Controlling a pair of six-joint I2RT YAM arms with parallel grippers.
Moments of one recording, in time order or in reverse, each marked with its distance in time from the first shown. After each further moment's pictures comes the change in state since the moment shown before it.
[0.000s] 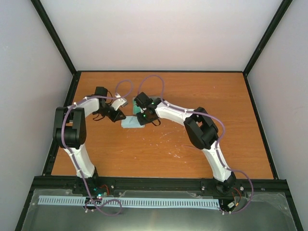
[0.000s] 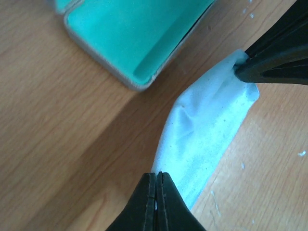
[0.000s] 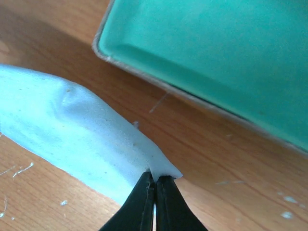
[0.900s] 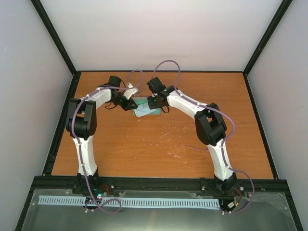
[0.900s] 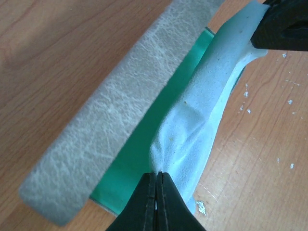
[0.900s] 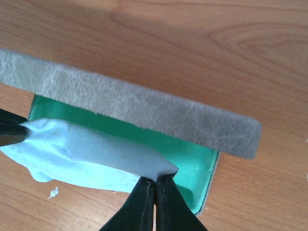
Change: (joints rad) left arm -0.132 0.212 0.330 -0.009 0.040 -0.127; right arm -0.153 -0.068 0.043 -0.006 0.093 -0.005
